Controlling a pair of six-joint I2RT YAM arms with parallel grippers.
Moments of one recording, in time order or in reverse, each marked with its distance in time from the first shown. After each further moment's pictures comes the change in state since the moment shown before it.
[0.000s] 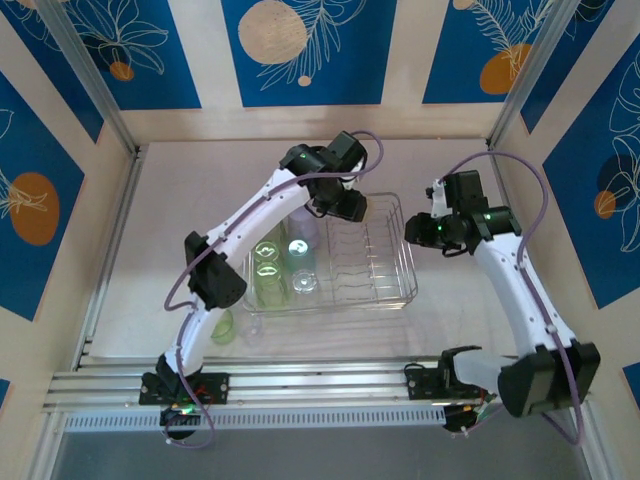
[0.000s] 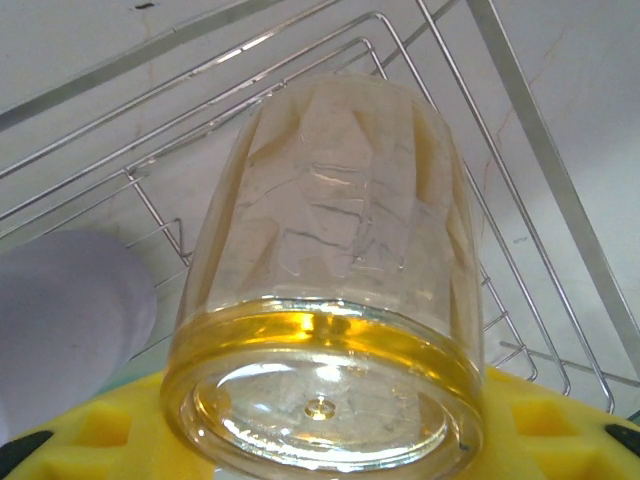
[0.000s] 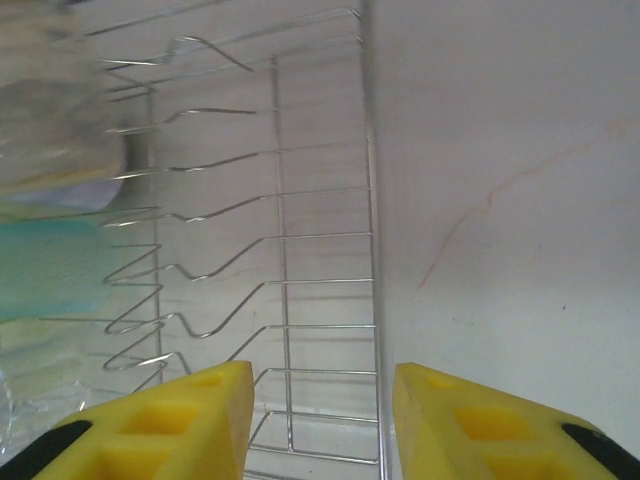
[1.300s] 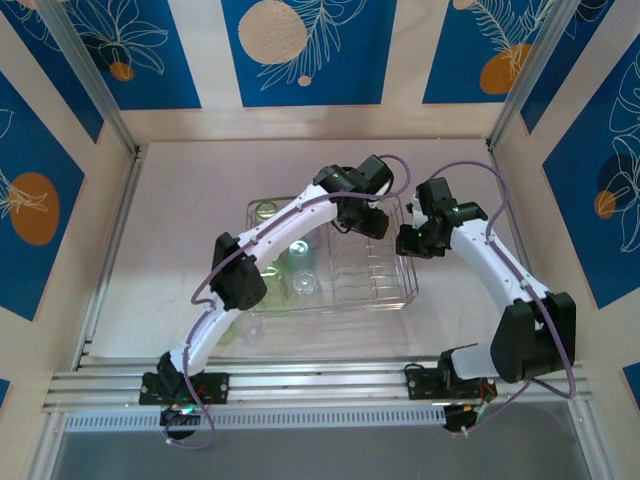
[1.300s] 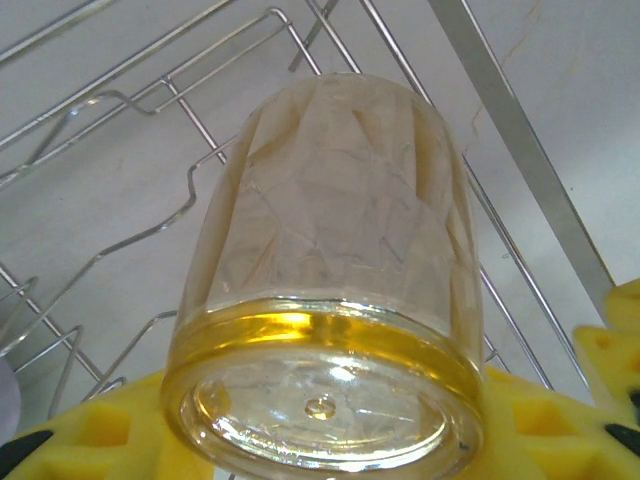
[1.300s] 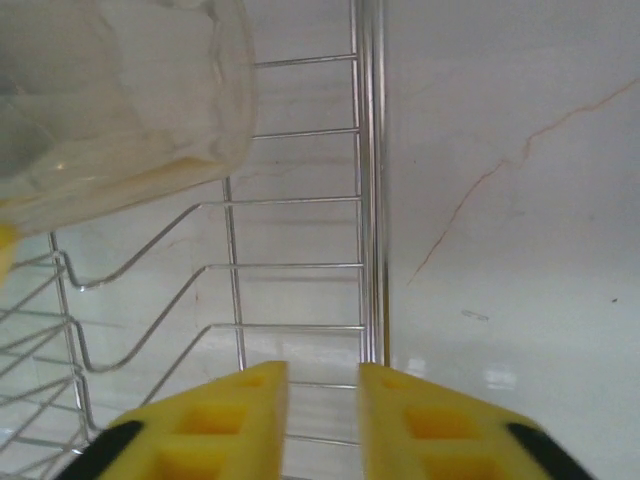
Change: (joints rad) left arm -0.081 0.144 0.029 0.105 -0.004 -0.002; right arm 0.079 0.142 -0.086 0.069 0.072 -0.001
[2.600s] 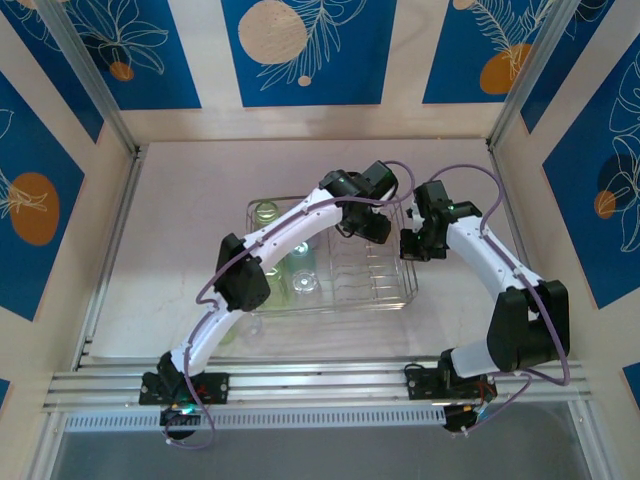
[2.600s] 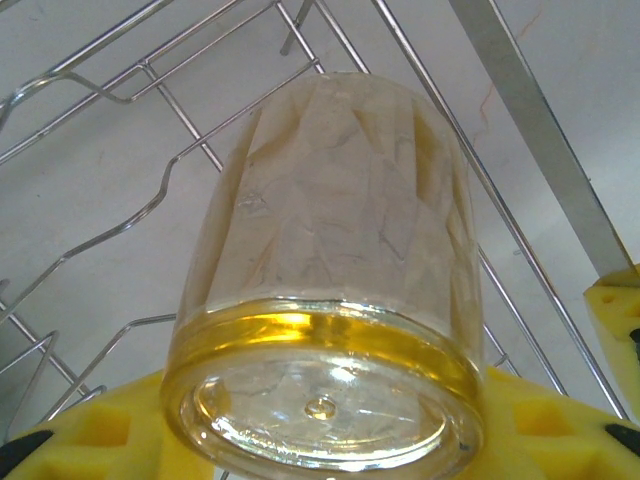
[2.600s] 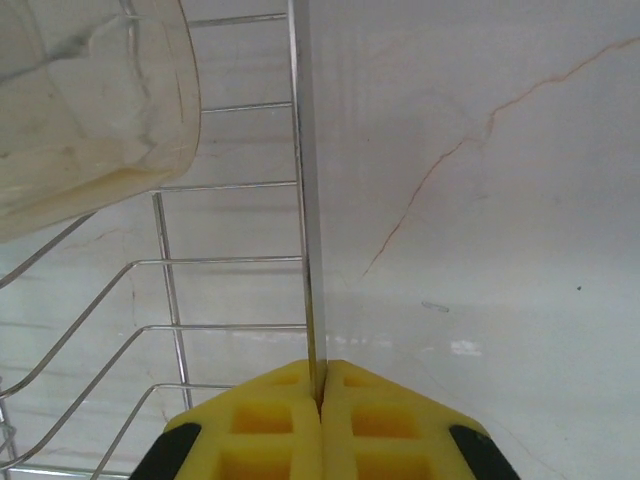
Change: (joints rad) left arm -0.016 0.026 0.002 0.002 -0.015 0.000; right arm -0.006 0.066 -0.018 0.000 0.050 -0.032
